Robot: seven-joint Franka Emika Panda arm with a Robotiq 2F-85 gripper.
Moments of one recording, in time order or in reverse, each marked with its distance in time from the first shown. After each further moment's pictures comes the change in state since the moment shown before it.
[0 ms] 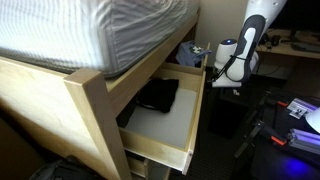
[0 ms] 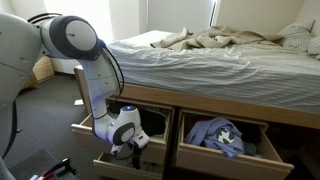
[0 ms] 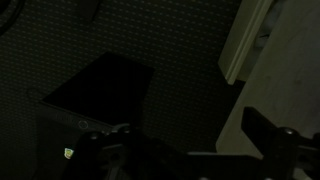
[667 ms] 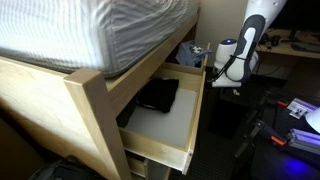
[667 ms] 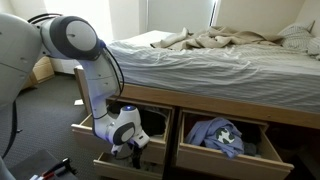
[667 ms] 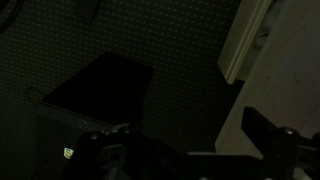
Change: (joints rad) arm 0.000 0.001 0.000 0.002 0.000 0.000 0.001
